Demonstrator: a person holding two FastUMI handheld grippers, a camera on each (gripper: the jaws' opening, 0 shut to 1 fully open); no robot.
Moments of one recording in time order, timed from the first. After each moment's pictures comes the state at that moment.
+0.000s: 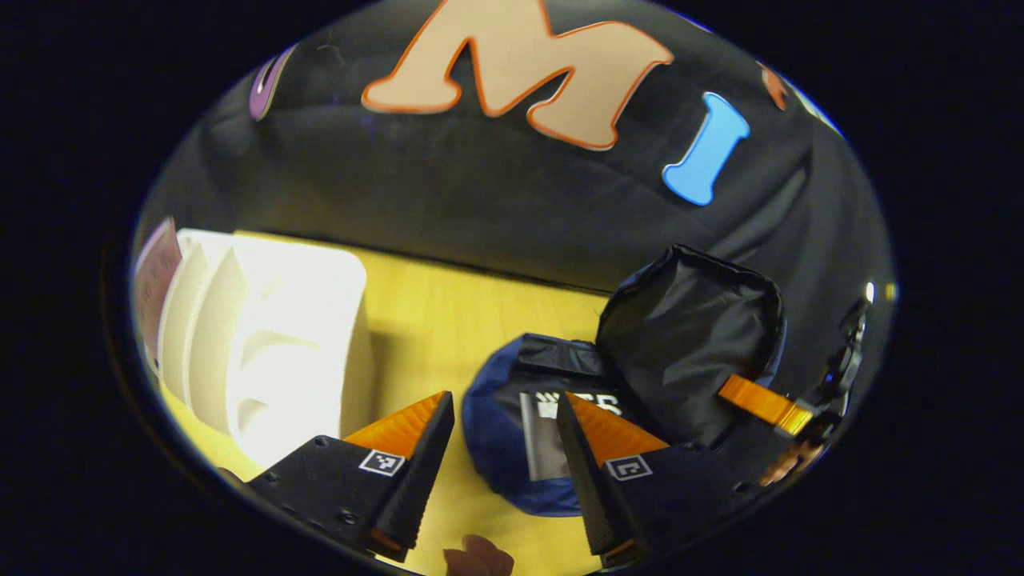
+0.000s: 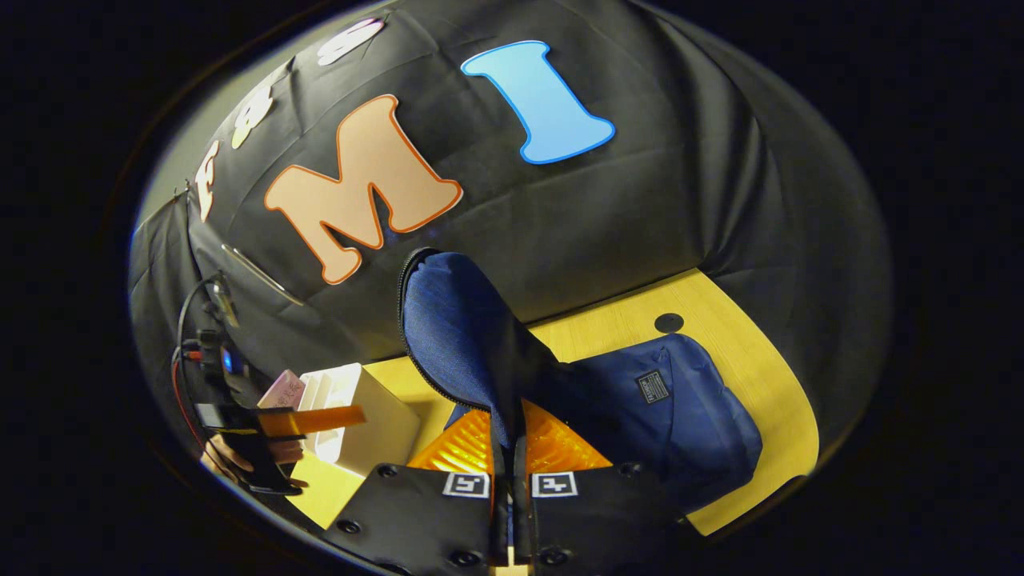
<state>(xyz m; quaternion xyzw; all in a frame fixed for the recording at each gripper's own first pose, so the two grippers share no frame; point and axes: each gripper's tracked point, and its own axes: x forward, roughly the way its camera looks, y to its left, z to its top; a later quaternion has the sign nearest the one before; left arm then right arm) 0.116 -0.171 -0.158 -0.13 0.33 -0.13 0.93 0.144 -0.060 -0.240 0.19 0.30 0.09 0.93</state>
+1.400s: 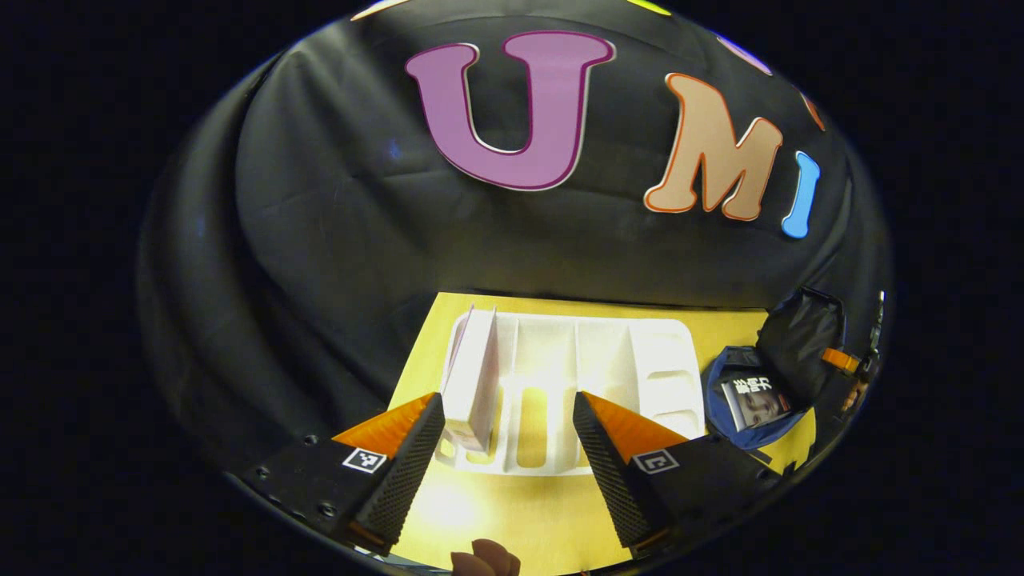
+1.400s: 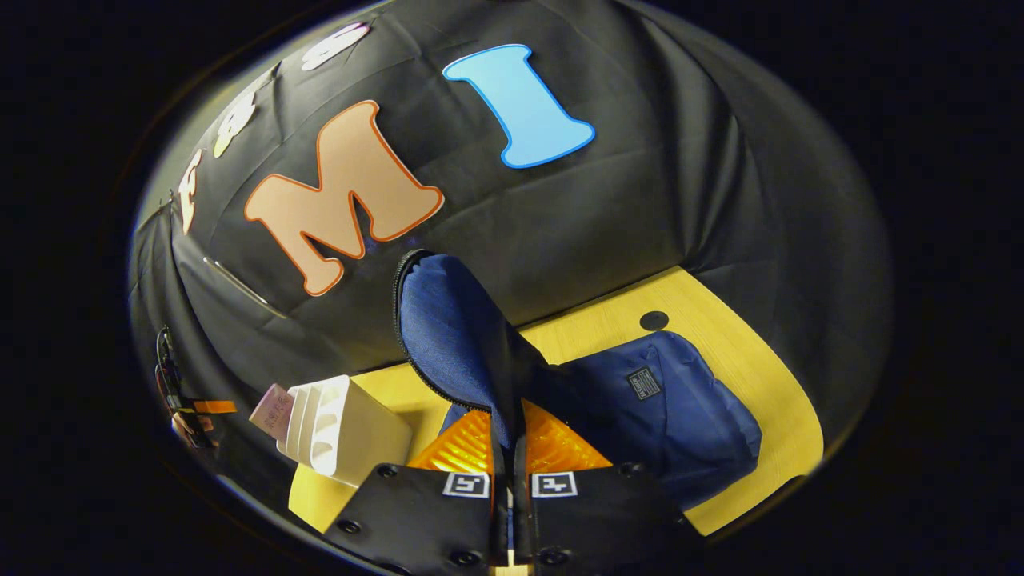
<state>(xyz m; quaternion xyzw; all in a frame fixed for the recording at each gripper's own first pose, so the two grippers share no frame) 0.068 0.217 -0.114 -0.05 0.34 0.02 0.94 0.139 -0.068 -0.242 0.20 0.30 0.05 0.93</state>
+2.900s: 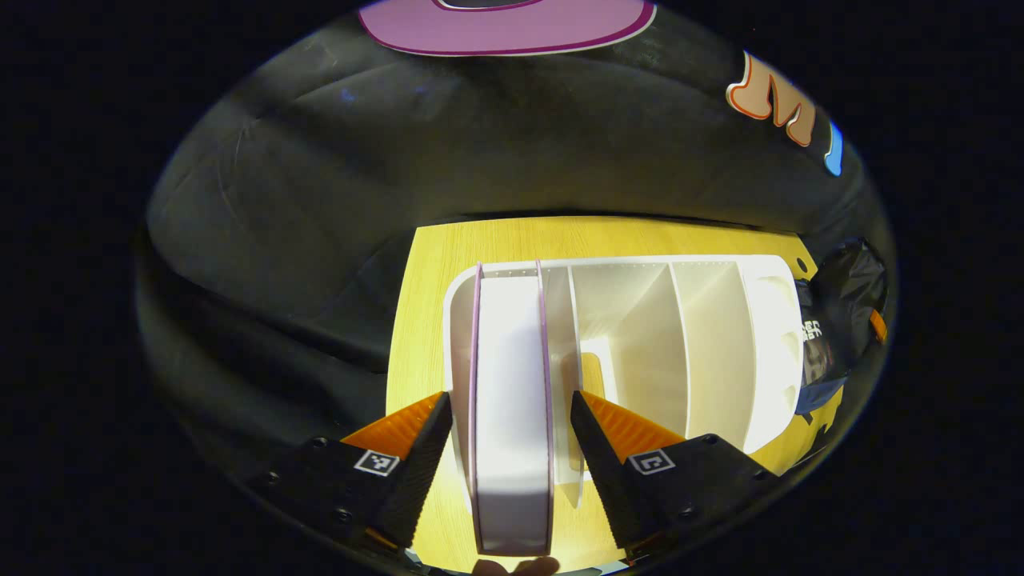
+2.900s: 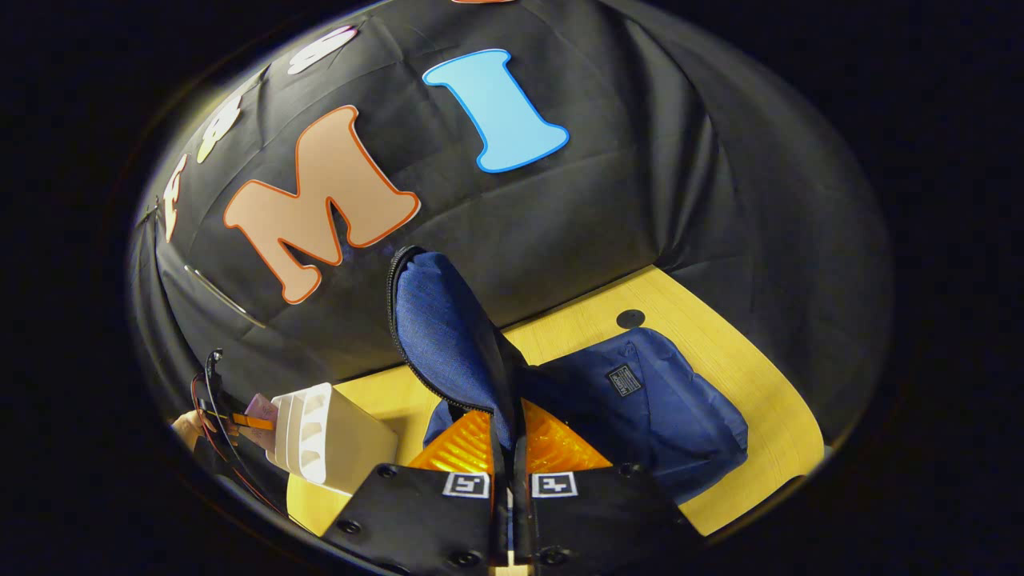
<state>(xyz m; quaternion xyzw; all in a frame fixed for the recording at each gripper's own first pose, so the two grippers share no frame) 0.144 0.245 -0.242 0.00 0.50 -0.02 0.87 0.139 -0.073 -0.247 0.21 0.30 0.00 0.93</state>
